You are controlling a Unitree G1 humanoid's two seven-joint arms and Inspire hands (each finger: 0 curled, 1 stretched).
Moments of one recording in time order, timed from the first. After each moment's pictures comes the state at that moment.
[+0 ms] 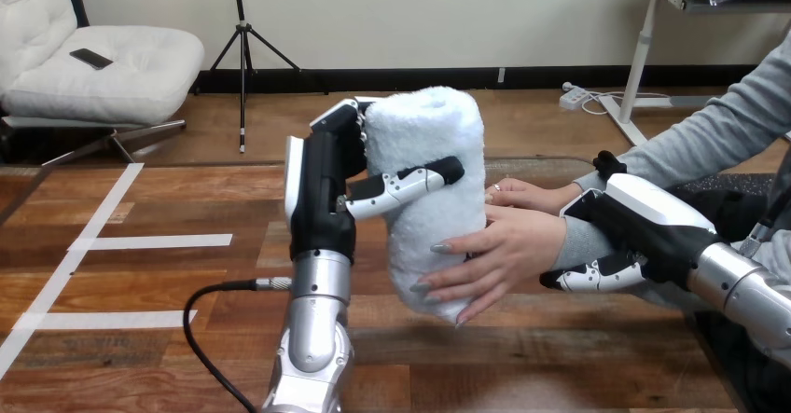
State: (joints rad) left arm -0.54 -0.13 0.05 1.02 0.11 -0.82 0.18; right arm -0.63 -0.64 0.30 1.16 -0.47 -0.79 0.10
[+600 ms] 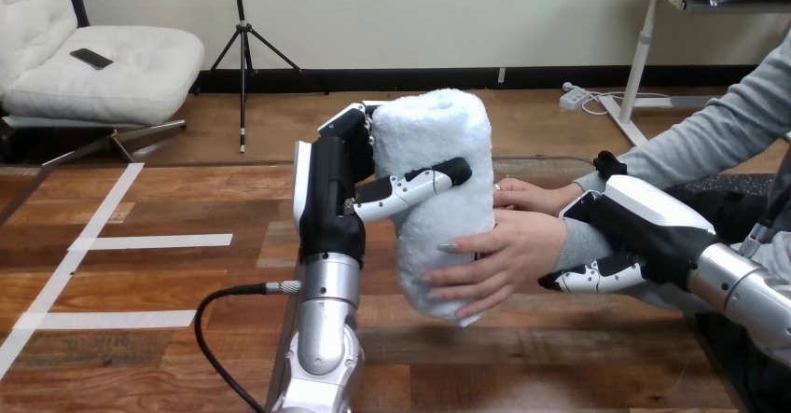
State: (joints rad) left arm -0.54 -0.16 0.05 1.03 0.08 -0.82 0.17; right arm -0.63 -0.64 0.30 1.16 -0.46 -0.79 0.11
